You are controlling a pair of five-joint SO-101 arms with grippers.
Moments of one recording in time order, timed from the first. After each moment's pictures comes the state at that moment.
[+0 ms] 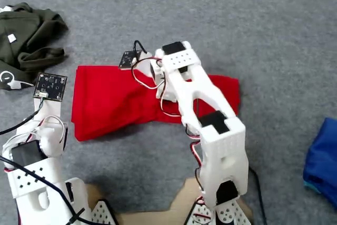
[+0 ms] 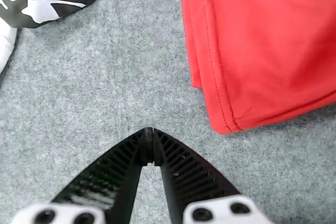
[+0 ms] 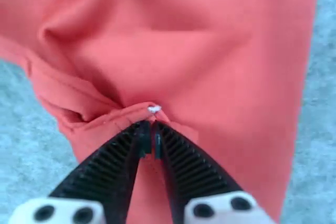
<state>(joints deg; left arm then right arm) -25.6 -65.8 61.6 69.3 -38.4 -24.0 31.8 -9.8 77.3 44.7</state>
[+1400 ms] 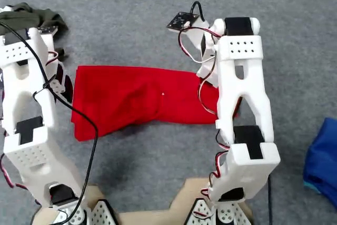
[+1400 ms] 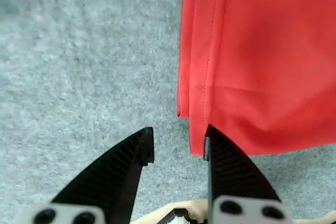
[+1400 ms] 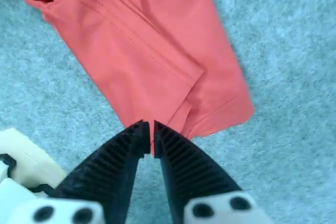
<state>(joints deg) -21.3 22.2 -19.2 99.8 -23.2 -6.8 13.7 -19.7 101.1 39.5</state>
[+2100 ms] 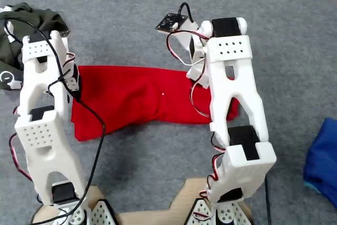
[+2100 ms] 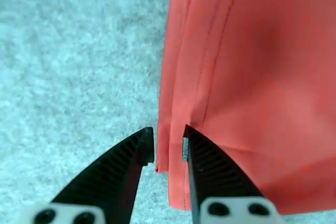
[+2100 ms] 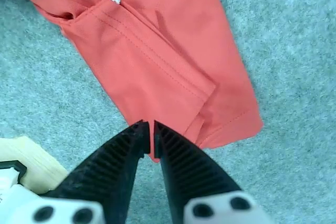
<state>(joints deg) -17.1 37.9 -26.2 94.8 -15.4 -11.2 13.7 -19.7 101.1 37.0</state>
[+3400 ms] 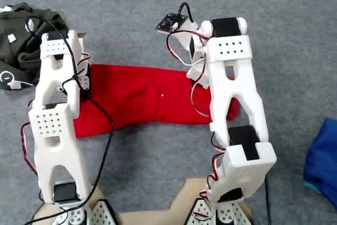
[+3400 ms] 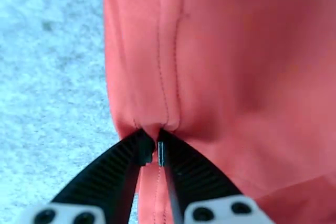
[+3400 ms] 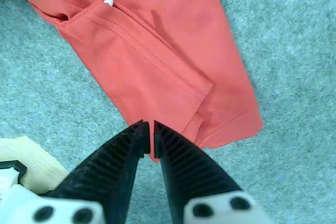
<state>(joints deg) -12.3 48.7 -37.5 97.6 -13.3 -11.2 13.7 -19.7 101.1 37.0</state>
